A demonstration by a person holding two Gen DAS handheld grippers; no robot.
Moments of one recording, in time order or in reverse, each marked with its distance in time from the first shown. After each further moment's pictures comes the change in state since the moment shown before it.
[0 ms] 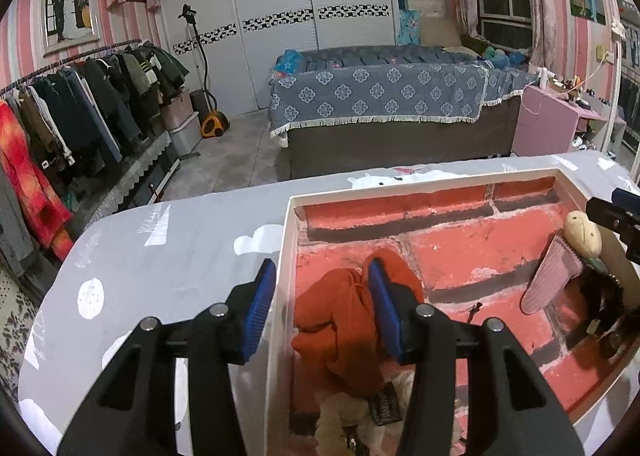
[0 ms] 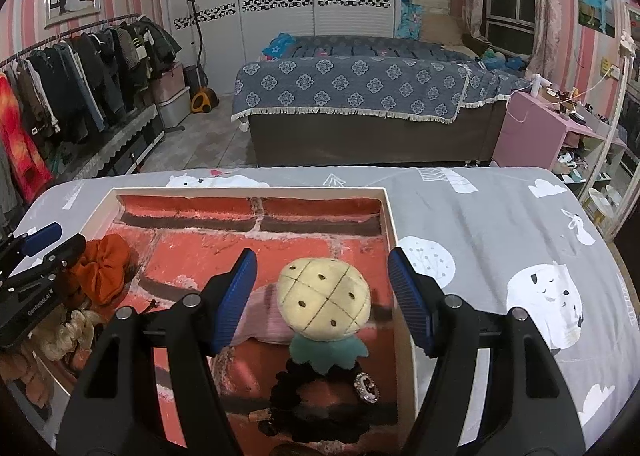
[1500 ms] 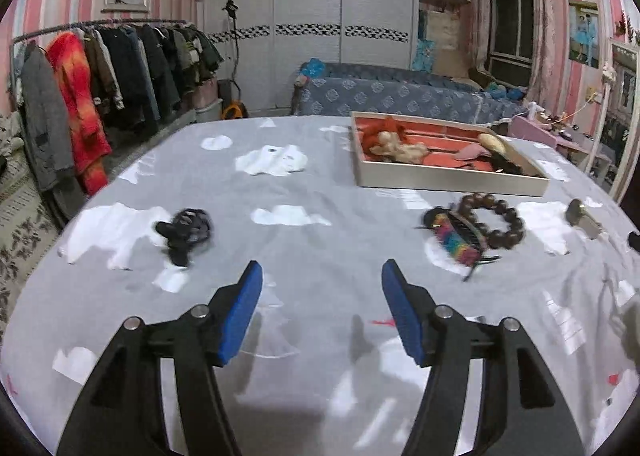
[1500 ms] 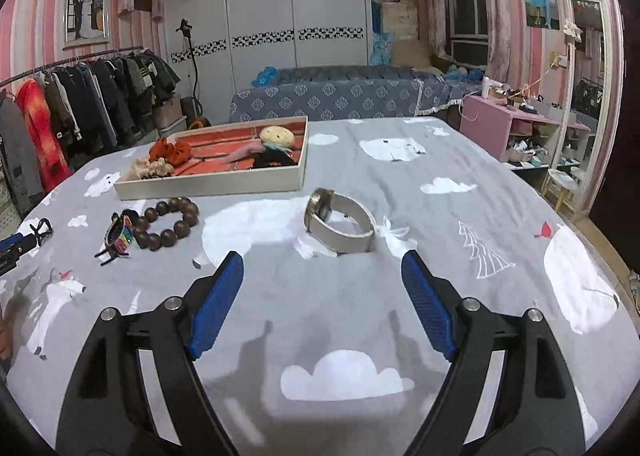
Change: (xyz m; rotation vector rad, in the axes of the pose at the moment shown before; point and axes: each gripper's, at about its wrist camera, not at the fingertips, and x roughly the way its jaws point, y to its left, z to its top) left arm -0.247 0.058 -0.210 -0.152 -0.056 -0.043; right arm -0.260 -0.060 -0.224 0.050 -0.130 -0.036
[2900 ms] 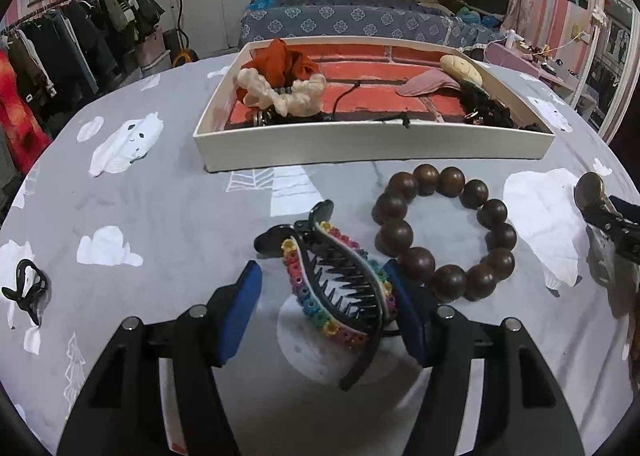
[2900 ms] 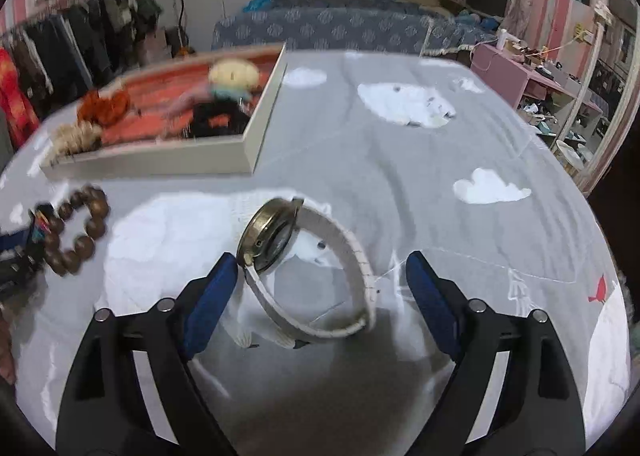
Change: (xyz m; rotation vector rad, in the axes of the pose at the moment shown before) left arm 0.133 -0.105 0.040 0.107 0.282 -0.084; right arm 0.140 -0.019 0.046 -0.064 0.304 -0.038
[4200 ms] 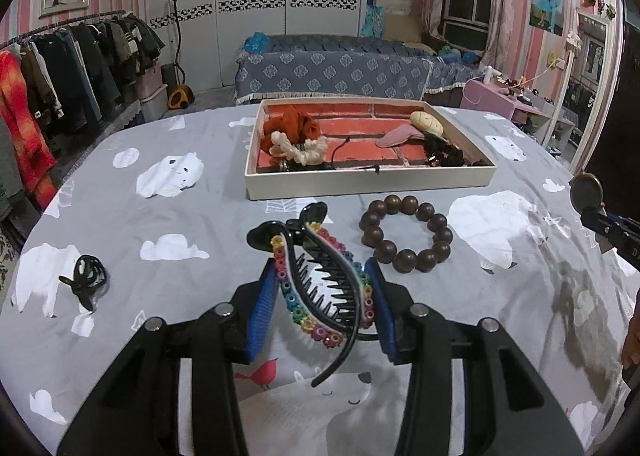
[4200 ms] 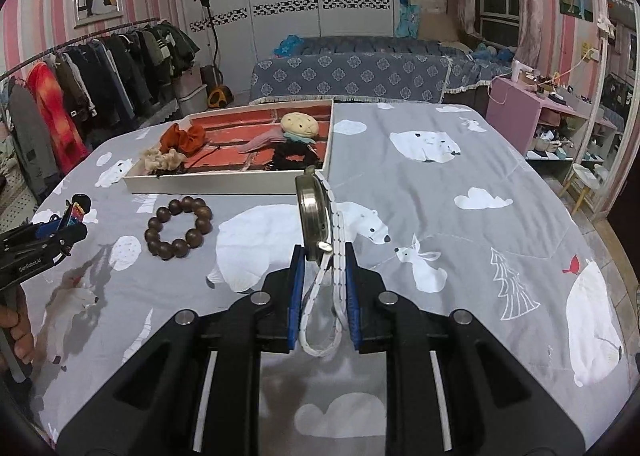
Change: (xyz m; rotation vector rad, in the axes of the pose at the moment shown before) left arm -0.098 0.014 -0.024 0.007 -0.164 -0.045; right arm -0.109 0.026 -0.032 0.000 -0.183 0.122
